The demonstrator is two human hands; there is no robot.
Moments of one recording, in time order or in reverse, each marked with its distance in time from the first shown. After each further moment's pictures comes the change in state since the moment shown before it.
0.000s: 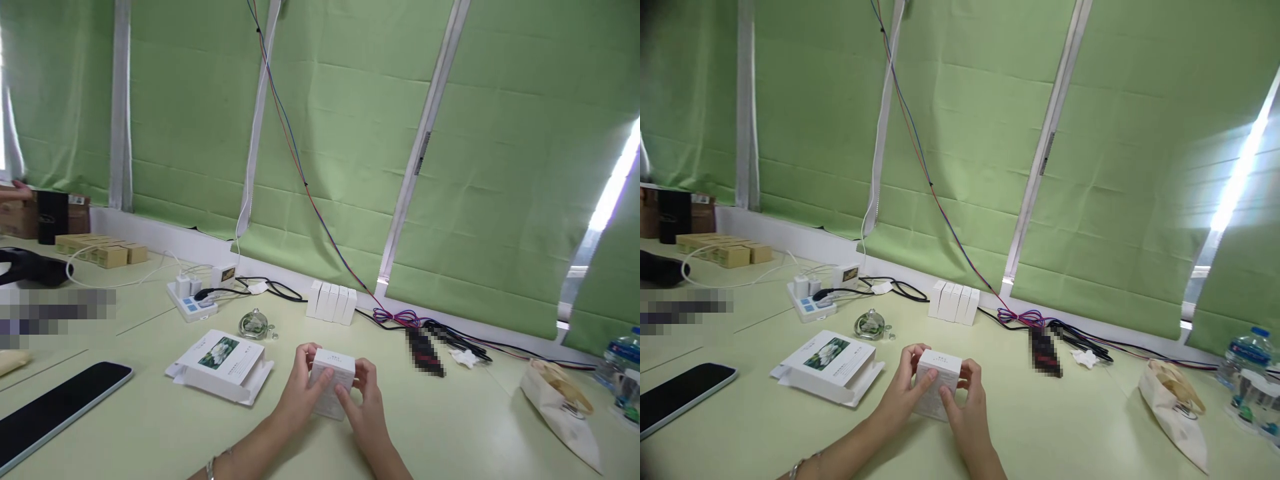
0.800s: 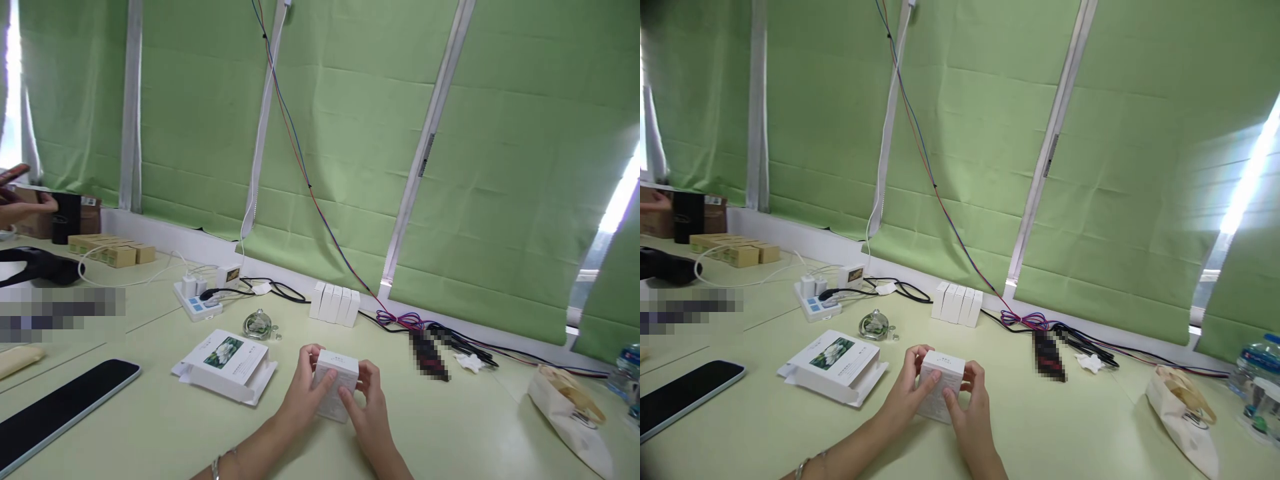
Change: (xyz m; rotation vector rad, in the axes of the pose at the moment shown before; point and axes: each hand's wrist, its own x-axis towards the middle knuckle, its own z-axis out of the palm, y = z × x) left_hand -0.001 0.003 0.001 -0.037 0.023 -0.005; right_hand -0.002 0.002 0.000 0.011 0.000 0.000
